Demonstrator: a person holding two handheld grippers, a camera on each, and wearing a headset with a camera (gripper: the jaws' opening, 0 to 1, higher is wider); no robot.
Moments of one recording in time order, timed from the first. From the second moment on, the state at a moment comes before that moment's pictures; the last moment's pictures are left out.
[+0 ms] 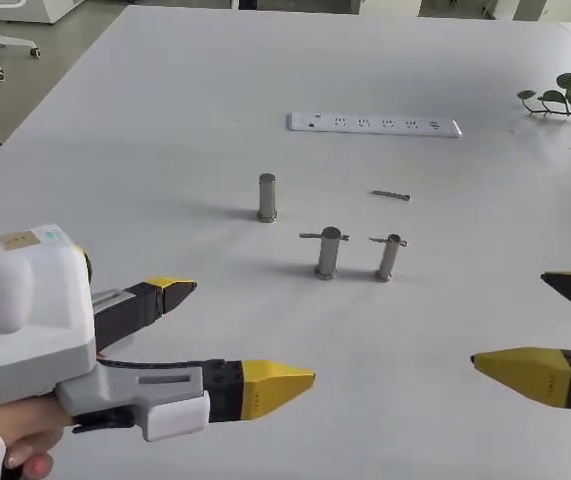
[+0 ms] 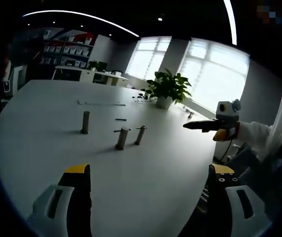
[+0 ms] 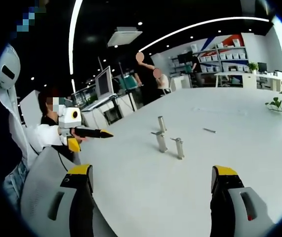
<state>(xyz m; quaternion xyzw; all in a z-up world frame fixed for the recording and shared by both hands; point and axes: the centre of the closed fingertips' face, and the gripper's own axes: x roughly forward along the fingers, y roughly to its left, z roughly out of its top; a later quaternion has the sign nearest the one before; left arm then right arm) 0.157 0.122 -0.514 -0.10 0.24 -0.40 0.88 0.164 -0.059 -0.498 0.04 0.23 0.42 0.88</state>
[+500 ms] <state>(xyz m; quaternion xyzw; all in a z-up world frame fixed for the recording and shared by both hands) 0.209 0.131 -0.496 -0.06 0.21 -0.40 0.89 0.164 -0.071 -0.500 0.05 0.22 0.38 0.90</state>
